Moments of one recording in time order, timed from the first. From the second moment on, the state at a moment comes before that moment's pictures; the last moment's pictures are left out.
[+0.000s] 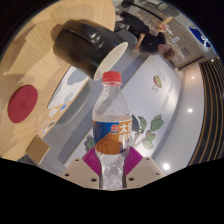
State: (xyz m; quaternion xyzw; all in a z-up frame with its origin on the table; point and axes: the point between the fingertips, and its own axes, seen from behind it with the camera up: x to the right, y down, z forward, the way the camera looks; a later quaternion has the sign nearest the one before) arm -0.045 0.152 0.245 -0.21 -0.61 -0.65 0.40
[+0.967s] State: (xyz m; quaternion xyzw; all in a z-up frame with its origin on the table) arm -0.030 0.160 0.082 -0.73 -0.13 0.14 0.66
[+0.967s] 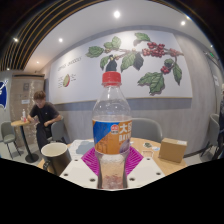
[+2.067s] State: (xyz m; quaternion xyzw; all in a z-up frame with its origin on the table) arm -0.005 0.090 0.078 -0.76 -0.17 0.13 0.62
